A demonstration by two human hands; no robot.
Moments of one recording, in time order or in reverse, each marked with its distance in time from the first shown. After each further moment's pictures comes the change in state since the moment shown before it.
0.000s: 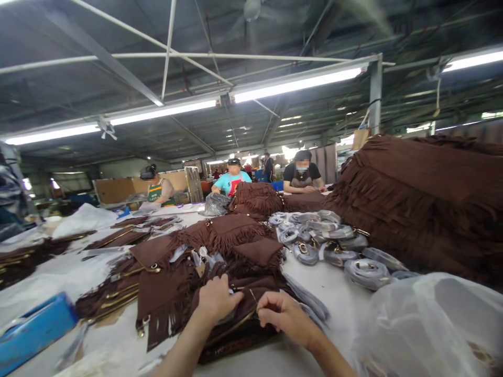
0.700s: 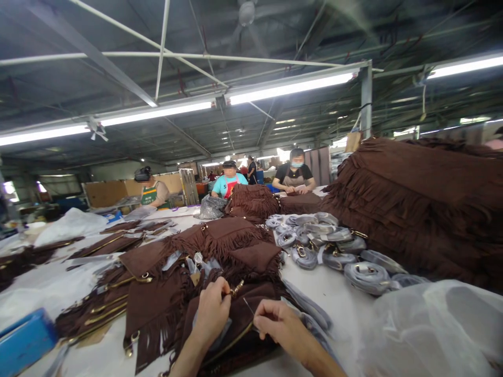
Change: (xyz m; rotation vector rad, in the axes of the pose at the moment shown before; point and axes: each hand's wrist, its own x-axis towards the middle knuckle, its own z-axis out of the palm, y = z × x) left_hand 0.004 -0.012 0.023 -0.247 0.183 0.060; right_hand 0.005 -0.005 0.010 -0.063 0.097 0.045
